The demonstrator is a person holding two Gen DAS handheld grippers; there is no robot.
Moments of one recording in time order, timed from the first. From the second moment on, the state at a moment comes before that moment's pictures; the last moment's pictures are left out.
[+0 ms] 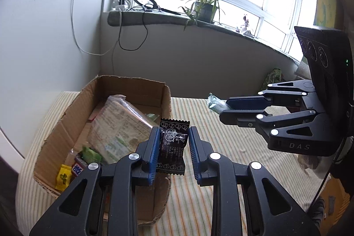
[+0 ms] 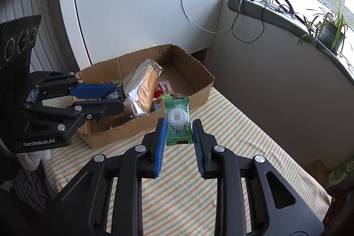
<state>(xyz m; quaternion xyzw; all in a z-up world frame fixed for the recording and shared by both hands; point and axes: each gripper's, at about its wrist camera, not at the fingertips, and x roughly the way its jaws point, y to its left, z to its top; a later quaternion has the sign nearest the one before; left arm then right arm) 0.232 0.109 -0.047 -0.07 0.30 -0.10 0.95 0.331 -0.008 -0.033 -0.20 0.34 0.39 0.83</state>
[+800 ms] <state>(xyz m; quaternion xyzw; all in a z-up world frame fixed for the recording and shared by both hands) 0.232 0.166 -0.058 -0.11 0.30 -0.03 0.95 0.366 0.062 -0.049 -0.16 0.36 0.40 0.83</state>
